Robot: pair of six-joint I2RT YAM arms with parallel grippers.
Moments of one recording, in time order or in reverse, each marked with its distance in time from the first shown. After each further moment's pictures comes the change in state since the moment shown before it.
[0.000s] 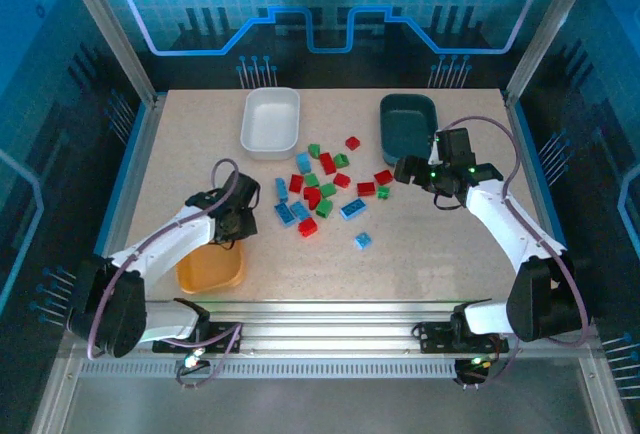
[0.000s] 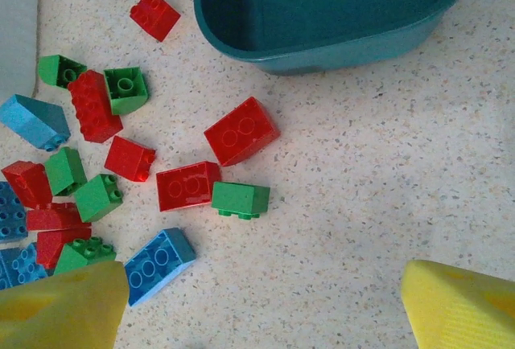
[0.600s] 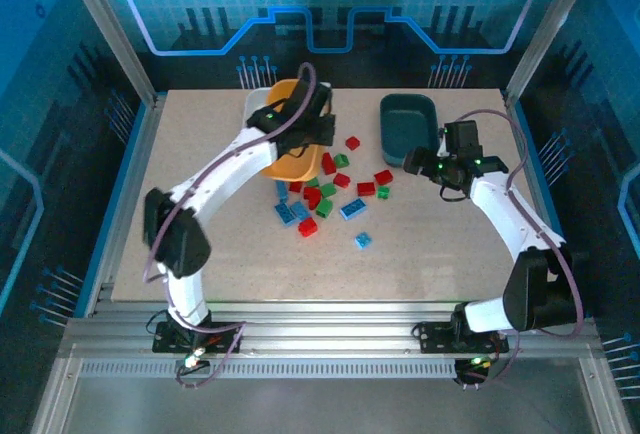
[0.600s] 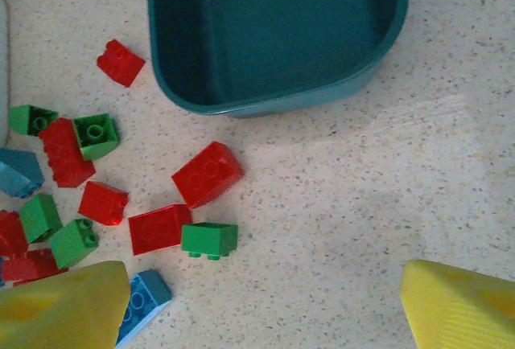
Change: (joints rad) left arm -0.196 0.631 1.055 0.069 0.045 0.304; right arm -0.071 0.053 0.058 -0.004 0.034 -0.001
